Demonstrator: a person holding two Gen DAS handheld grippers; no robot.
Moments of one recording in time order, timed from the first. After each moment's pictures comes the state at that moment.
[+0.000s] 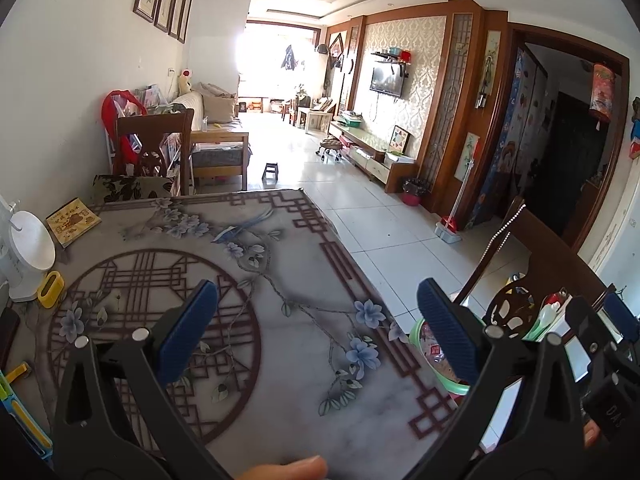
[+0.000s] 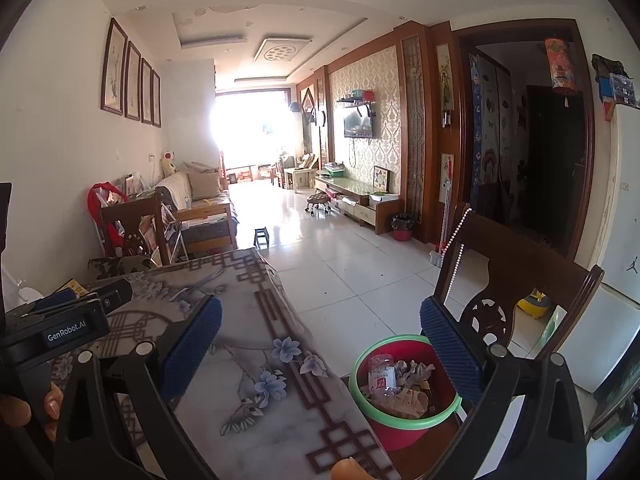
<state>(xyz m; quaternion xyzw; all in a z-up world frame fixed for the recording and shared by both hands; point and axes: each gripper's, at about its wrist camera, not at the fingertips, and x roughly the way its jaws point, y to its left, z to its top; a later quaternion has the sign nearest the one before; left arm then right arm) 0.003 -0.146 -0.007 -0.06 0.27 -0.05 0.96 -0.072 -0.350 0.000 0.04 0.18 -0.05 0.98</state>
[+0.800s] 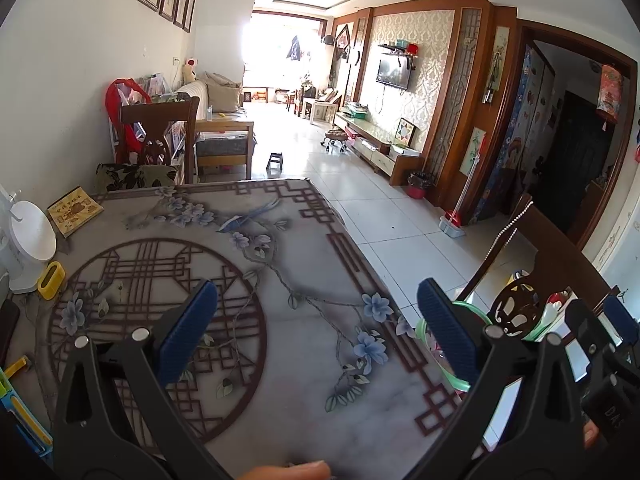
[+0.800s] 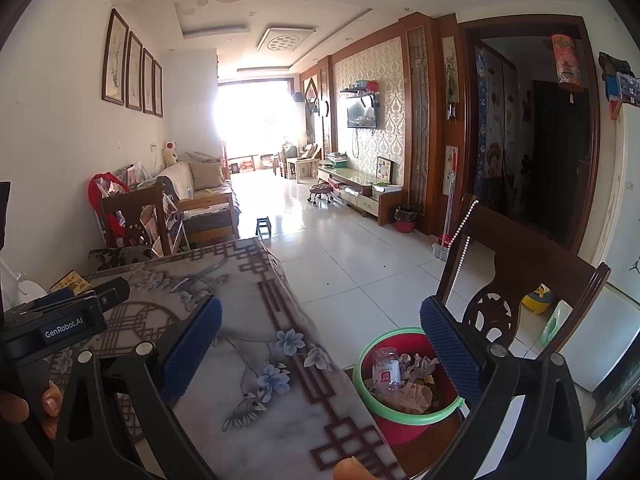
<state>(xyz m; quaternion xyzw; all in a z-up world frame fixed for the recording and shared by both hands) 0.010 -0.139 -0.017 -0.06 0.29 -0.05 0.95 -0.060 -0.347 -0.006 0.03 0.20 -0.04 0.98</state>
